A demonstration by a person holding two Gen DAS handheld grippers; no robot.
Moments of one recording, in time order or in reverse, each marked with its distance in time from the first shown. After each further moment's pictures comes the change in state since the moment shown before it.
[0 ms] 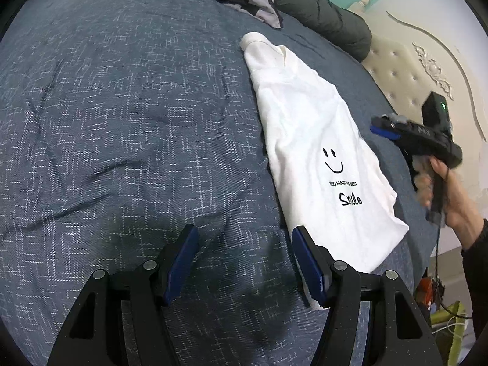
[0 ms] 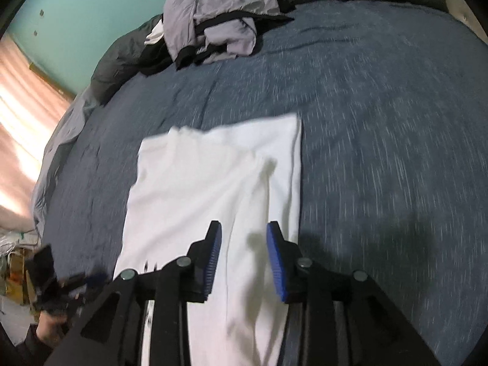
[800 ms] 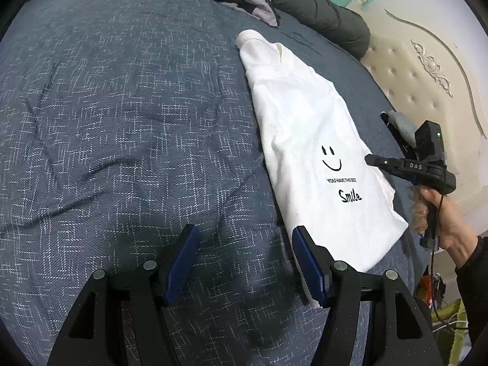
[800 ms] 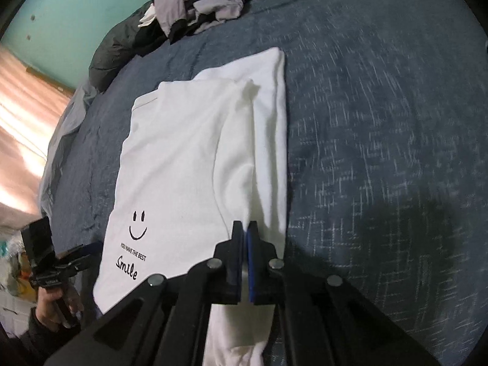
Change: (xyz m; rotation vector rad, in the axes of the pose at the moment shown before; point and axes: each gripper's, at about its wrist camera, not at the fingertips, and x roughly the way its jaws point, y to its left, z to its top) left arm 0.005 -0.003 0.003 0.013 0.007 -0.003; right arm 0.018 -0.020 -0.044 0.072 0.067 0.058
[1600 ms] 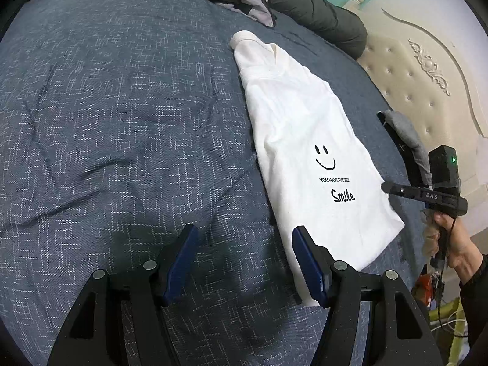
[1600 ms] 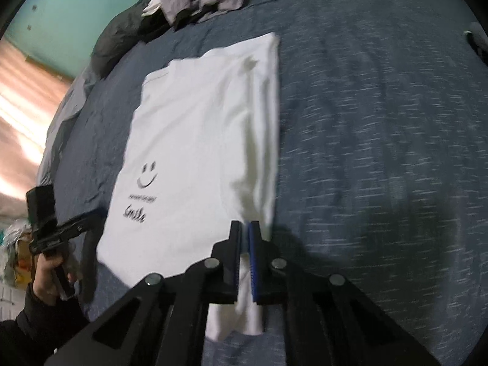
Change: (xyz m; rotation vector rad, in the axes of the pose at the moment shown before) left arm -0.002 -0.001 -0.001 0.007 0.002 -0.011; right arm -0.037 0.001 -0.045 -0.019 0.034 -0.054
